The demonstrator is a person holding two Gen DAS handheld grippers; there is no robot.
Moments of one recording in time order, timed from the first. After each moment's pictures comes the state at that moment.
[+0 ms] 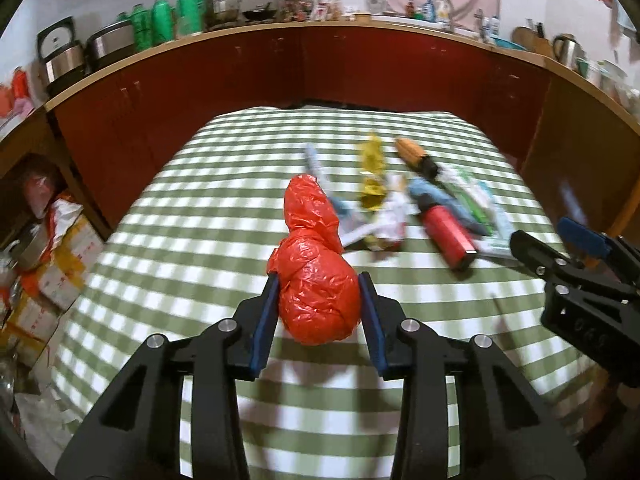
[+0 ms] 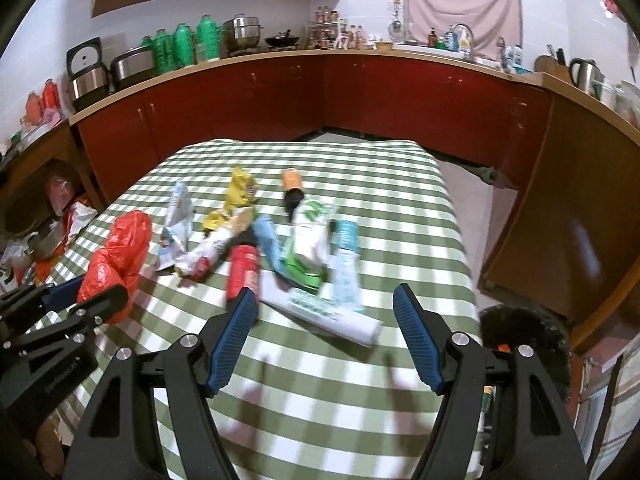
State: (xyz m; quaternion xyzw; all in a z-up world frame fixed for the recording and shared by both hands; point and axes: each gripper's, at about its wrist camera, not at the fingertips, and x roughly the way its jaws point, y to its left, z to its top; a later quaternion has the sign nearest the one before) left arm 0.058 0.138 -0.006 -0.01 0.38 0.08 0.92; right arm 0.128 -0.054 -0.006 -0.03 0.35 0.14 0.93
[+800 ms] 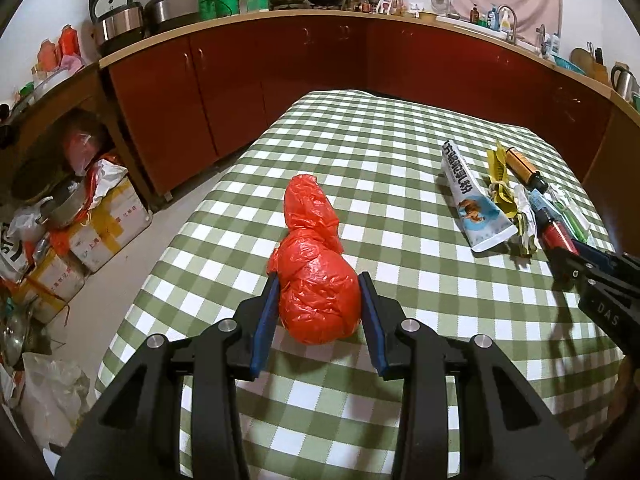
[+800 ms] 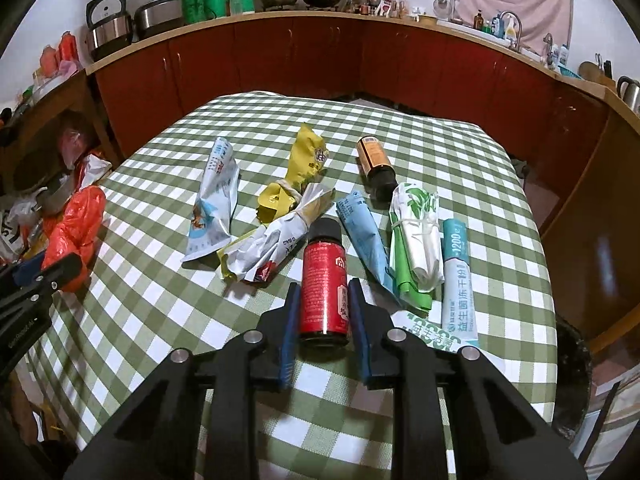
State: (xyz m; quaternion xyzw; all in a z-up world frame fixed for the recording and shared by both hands) left arm 0.046 0.227 -0.016 -0.04 0.39 0.16 0.91; right arm 0.152 0.010 -0.025 -0.08 0.40 0.18 0.89
